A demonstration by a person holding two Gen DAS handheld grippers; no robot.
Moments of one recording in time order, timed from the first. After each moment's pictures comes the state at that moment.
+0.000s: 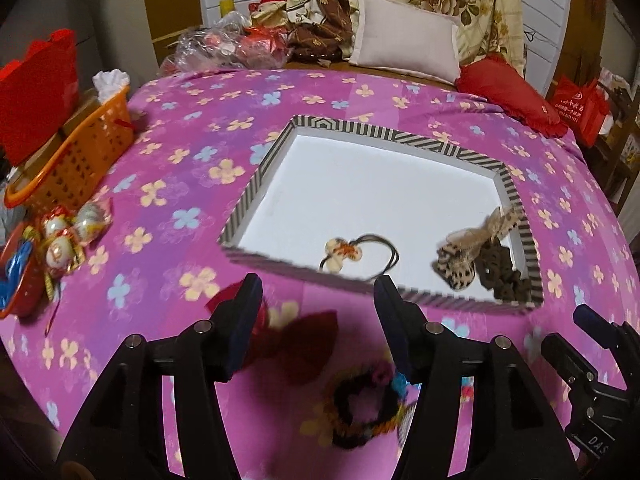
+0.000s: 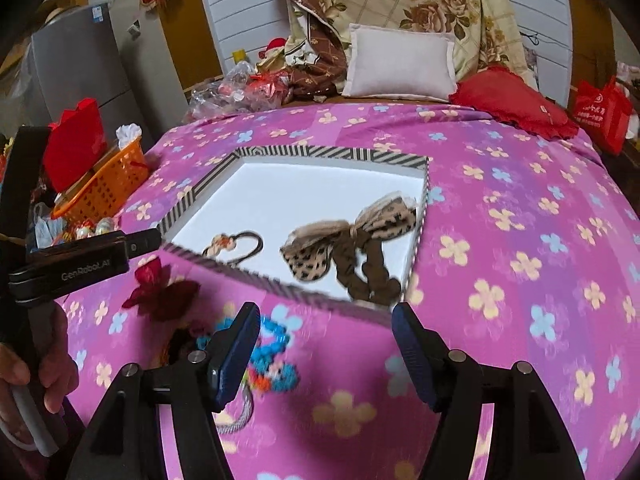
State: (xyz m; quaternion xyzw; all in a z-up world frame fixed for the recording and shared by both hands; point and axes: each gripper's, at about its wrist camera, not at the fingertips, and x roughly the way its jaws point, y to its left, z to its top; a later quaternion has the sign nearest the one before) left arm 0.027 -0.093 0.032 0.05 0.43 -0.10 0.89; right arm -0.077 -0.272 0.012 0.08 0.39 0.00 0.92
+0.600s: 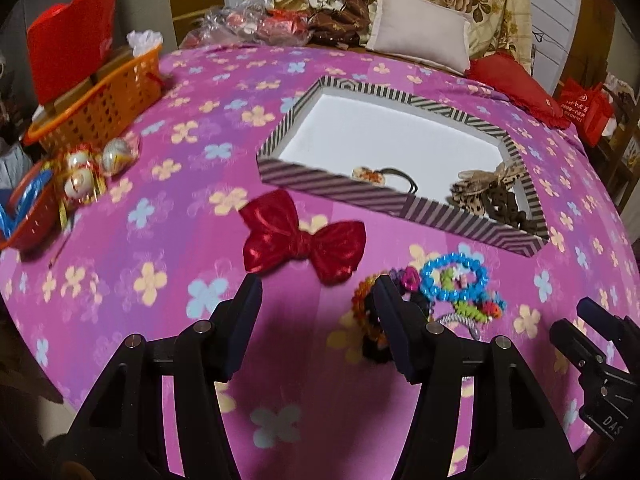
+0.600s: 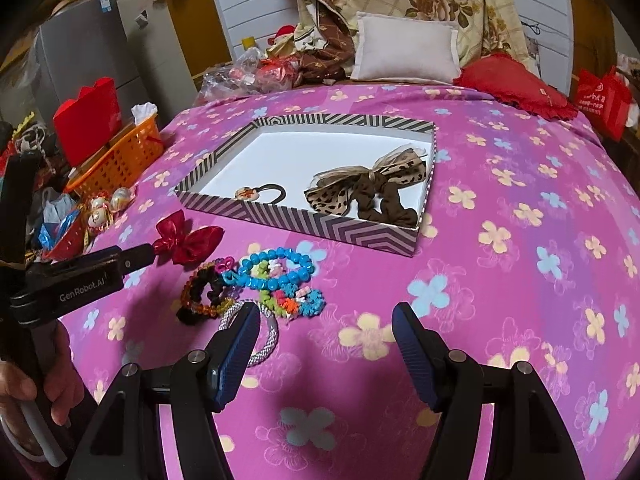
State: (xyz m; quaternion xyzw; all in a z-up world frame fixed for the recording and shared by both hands) left arm -0.031 -0.055 0.004 0.02 0.45 -0.09 0.89; right arm -0.120 -0.252 -0.003 0.08 0.41 0.01 0.91
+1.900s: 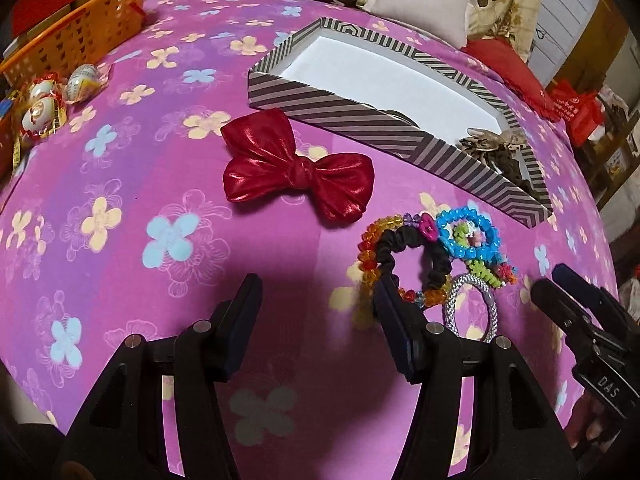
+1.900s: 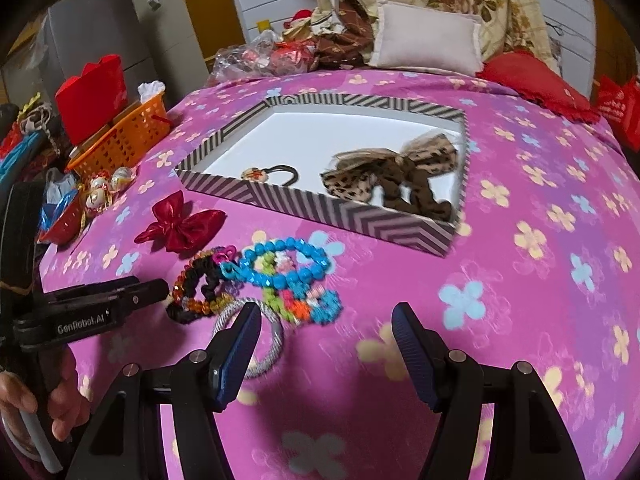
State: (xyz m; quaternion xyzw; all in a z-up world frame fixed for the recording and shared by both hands) left arm -0.021 -0.038 -0.044 -0.03 0.52 -0.13 0.85; right arm -0.085 -0.236 -0.027 0.06 0.42 0.04 0.90
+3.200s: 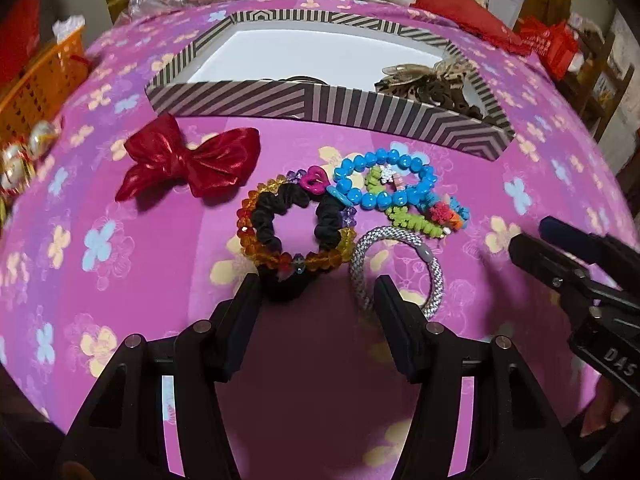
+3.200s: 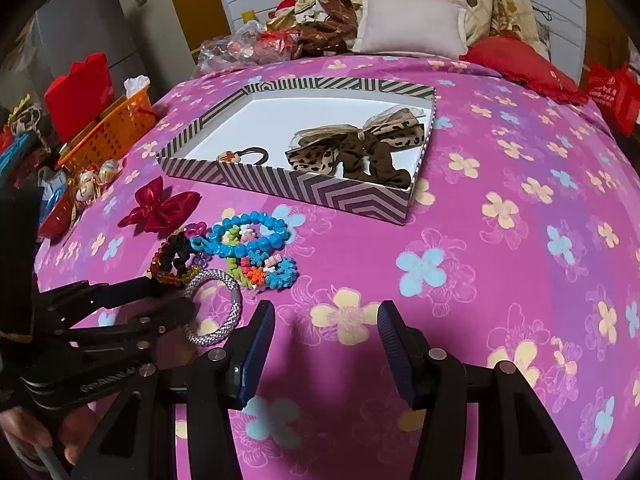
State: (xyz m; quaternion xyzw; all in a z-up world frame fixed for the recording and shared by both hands) left arm -0.055 -0.119 -0.050 0.08 0.51 -0.16 0.84; right arm -0.110 -0.269 -0.034 0.08 0.45 0.02 0.89
